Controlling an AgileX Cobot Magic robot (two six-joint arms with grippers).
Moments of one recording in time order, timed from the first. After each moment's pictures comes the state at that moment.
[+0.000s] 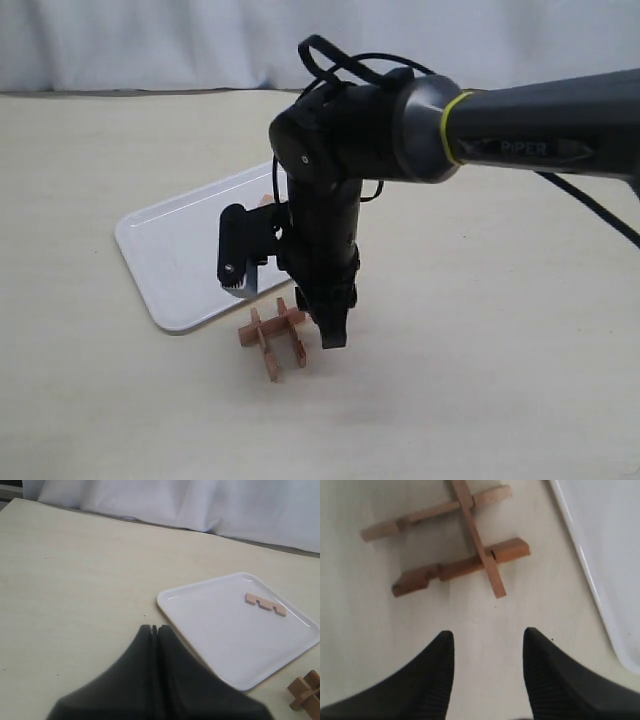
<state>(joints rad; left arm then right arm) -0.02 0.04 0.00 -0.24 0.37 0.03 0.47 2.05 -1.45 -0.09 1.00 -0.81</state>
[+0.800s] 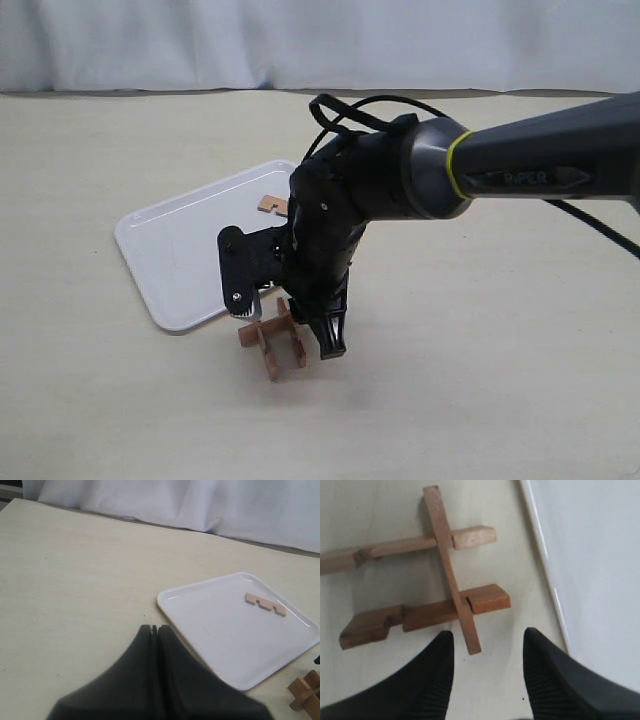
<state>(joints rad) -0.02 0.04 0.00 -0.24 0.37 0.03 0.47 2.05 -1.32 -0.08 0.69 -0.93</state>
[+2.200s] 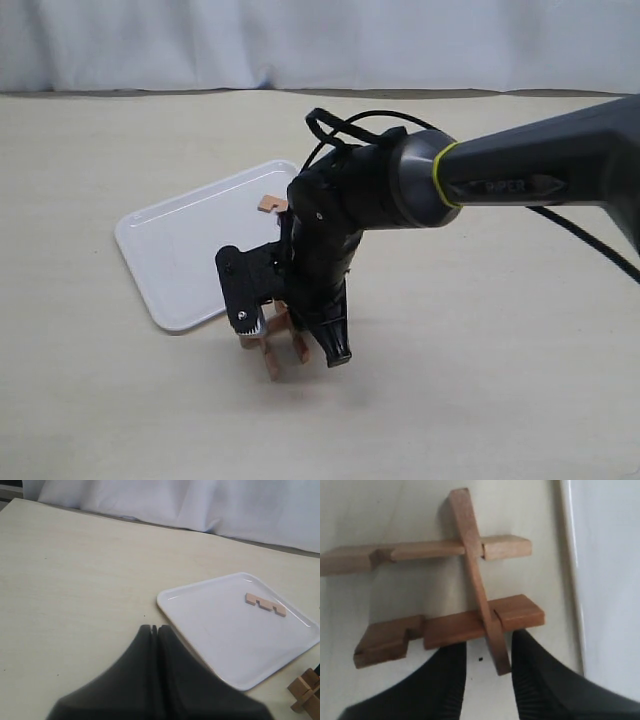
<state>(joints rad) -0.02 0.04 0.00 -0.24 0.37 0.03 0.47 2.09 -1.32 -0.04 0.67 -1.07</state>
